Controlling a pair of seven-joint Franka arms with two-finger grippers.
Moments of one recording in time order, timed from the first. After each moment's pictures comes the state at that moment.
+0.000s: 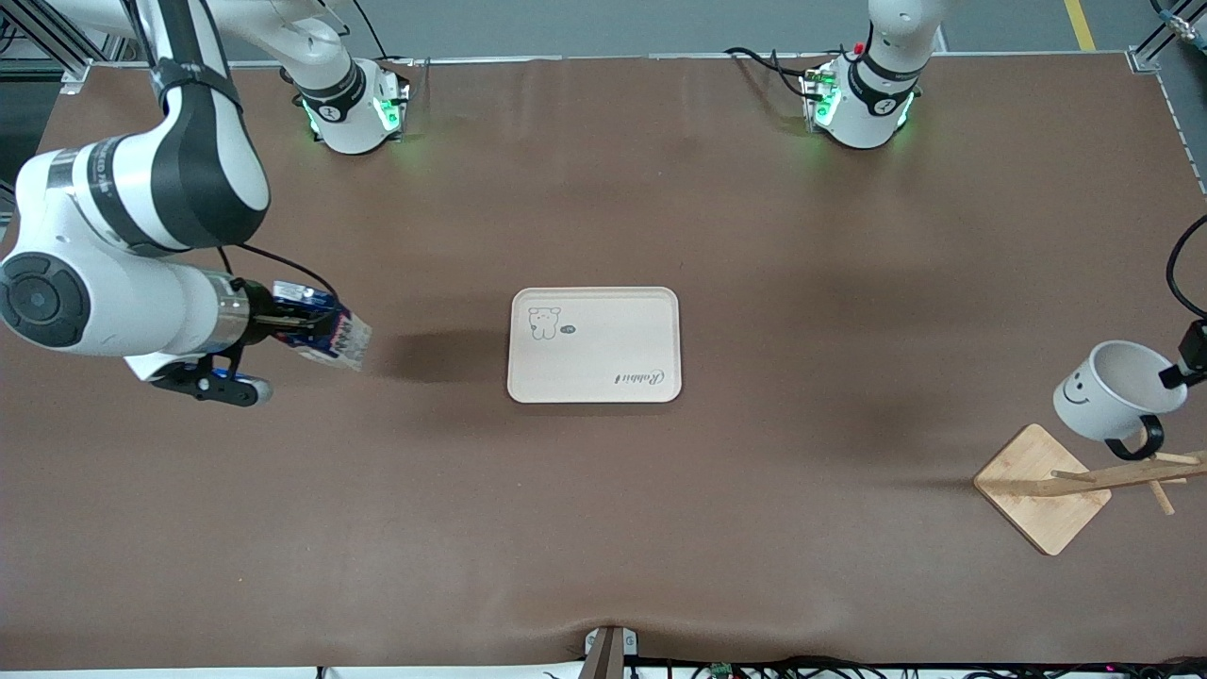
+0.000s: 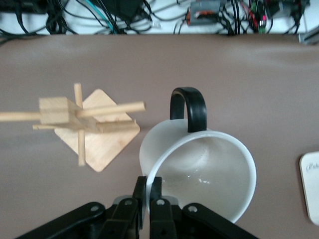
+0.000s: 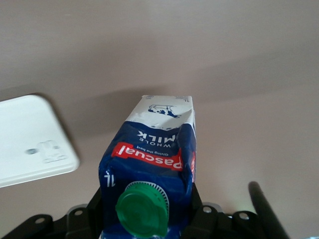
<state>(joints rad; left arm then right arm) 0.71 0.29 -0.52 -1.49 -0.15 1.94 0.36 0.26 0.37 -0.14 -1.42 0.11 1.44 0.32</state>
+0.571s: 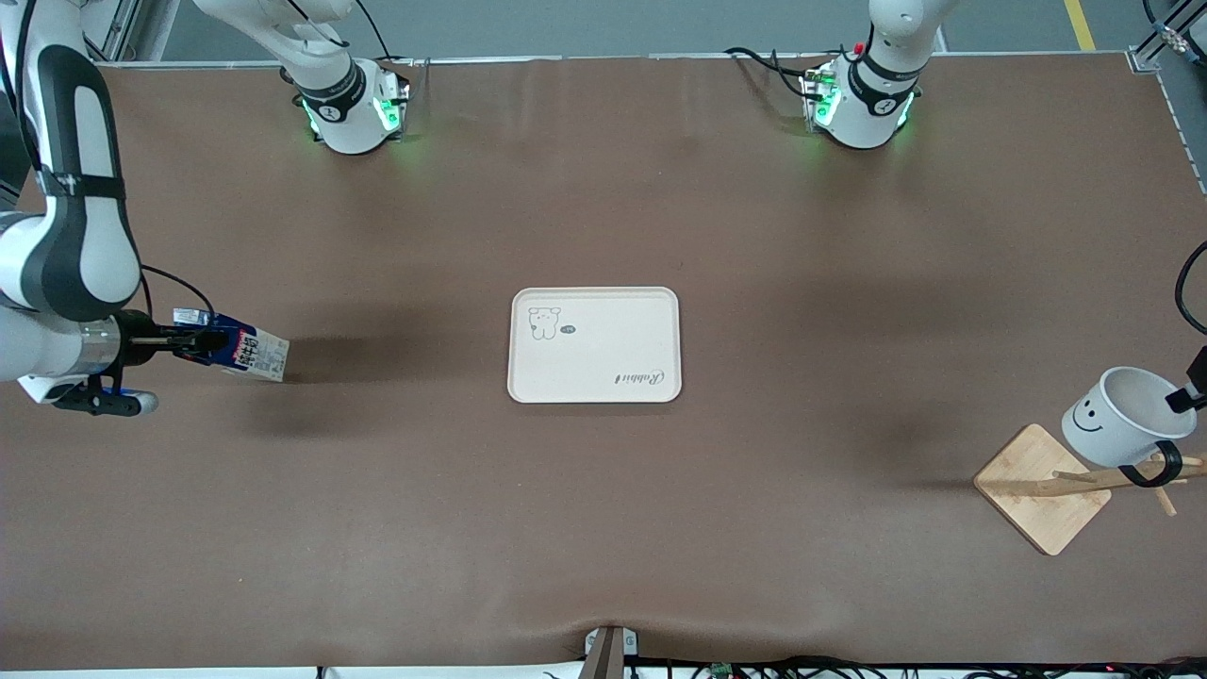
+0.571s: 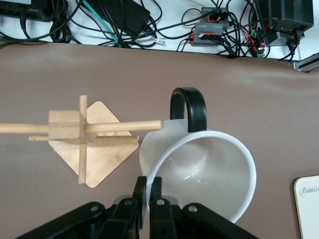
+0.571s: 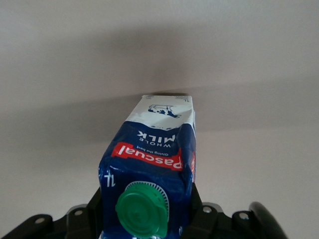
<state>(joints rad) 0.73 0.33 -0.52 -1.49 -0.20 2.00 0.35 -0.05 0.37 -0.14 -1.75 0.09 1.74 -0.12</state>
